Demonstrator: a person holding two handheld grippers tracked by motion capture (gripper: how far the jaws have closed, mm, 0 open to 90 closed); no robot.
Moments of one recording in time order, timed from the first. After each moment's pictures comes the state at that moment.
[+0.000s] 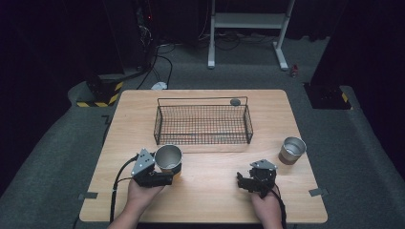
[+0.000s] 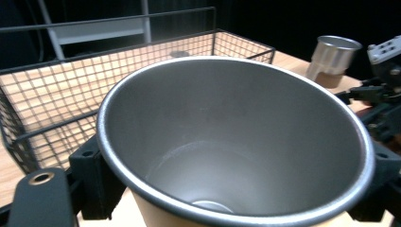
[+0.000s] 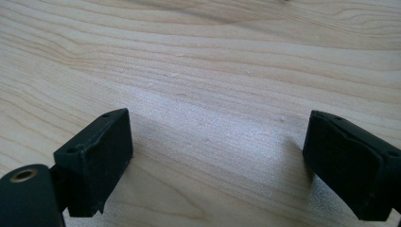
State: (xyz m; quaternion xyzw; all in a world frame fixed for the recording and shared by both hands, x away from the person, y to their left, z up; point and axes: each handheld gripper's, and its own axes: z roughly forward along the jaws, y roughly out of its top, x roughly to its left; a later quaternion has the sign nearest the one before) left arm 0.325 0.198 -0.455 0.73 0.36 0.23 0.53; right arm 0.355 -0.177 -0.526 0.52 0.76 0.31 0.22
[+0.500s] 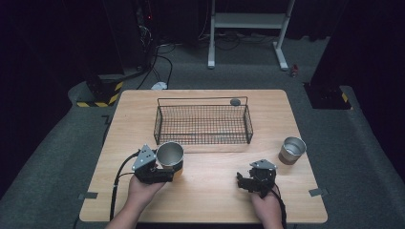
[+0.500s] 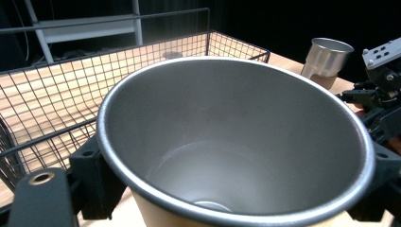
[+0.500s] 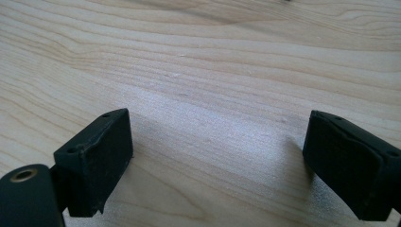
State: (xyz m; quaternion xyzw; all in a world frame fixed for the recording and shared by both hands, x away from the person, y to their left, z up) left arm 0.336 0.197 -0.452 0.73 0.36 0.21 0.54; right arm 0.355 -0.177 -0.526 0.52 0.77 0.31 0.22
